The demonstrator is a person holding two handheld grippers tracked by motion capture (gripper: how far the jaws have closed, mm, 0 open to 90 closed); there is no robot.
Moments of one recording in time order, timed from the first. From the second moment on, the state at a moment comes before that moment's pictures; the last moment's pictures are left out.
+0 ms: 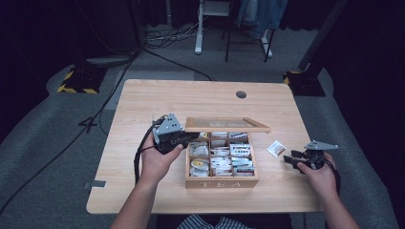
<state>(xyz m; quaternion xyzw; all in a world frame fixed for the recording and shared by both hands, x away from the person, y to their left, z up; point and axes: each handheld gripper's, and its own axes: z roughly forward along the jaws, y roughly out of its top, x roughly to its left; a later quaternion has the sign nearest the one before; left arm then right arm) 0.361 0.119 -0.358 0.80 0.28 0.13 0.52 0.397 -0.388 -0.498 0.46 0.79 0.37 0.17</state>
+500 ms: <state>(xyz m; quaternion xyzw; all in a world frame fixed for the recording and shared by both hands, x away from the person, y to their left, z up) 0.340 0.127 -0.359 0.81 0.29 0.10 0.51 0.397 -0.391 -0.503 0.42 0.81 0.37 0.19</state>
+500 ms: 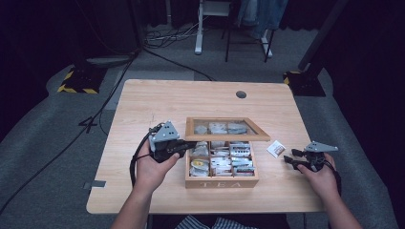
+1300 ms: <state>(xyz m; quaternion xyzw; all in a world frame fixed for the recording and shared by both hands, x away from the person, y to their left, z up) 0.318 0.135 -0.374 0.85 0.30 0.07 0.44 0.392 -0.388 -0.503 0.42 0.80 0.37 0.19</state>
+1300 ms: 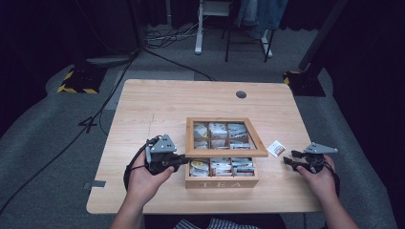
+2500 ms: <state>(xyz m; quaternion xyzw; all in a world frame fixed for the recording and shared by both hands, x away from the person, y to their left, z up) 0.314 0.123 -0.392 0.90 0.28 0.03 0.34 0.391 -0.388 -0.503 0.42 0.80 0.37 0.19</state>
